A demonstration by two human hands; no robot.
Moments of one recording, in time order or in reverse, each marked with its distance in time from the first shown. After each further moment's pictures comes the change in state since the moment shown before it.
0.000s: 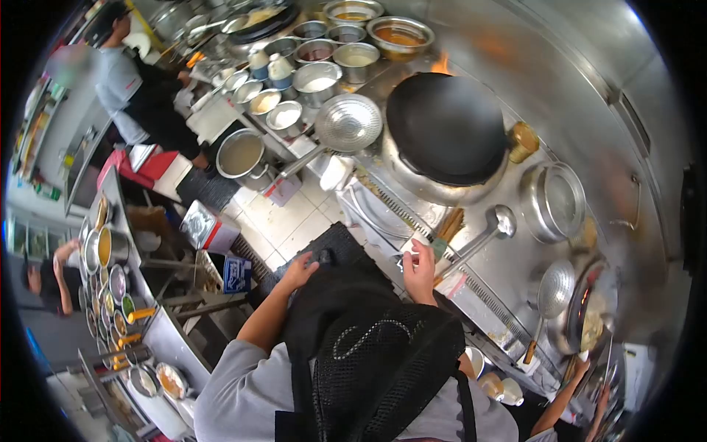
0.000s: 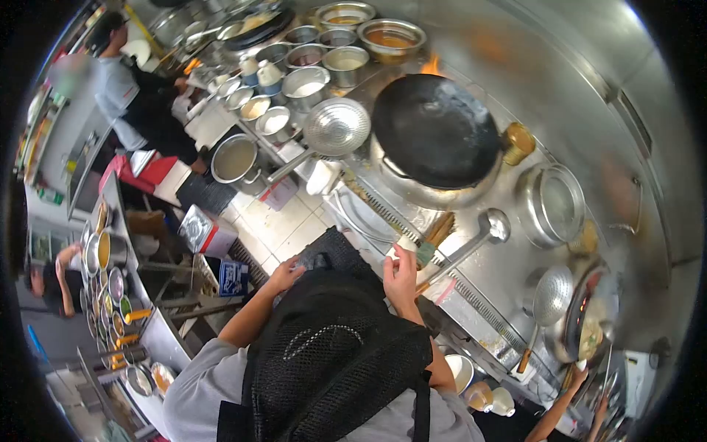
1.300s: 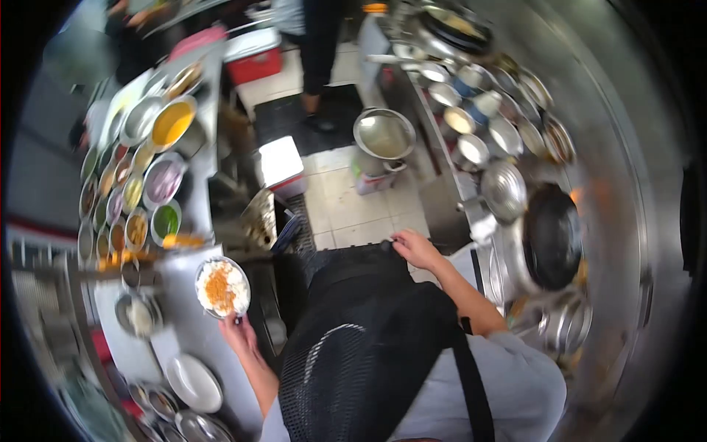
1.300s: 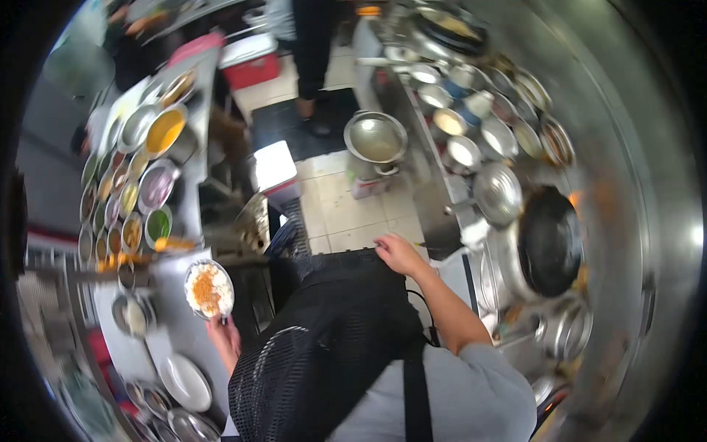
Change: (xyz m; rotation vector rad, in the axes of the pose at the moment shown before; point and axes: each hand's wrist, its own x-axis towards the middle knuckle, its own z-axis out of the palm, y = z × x) left_hand -0.380 -0.253 -0.222 -1.550 1.684 -0.324; right_hand 0.006 -0.187 0.412 -0.284 -1.191 -0.461
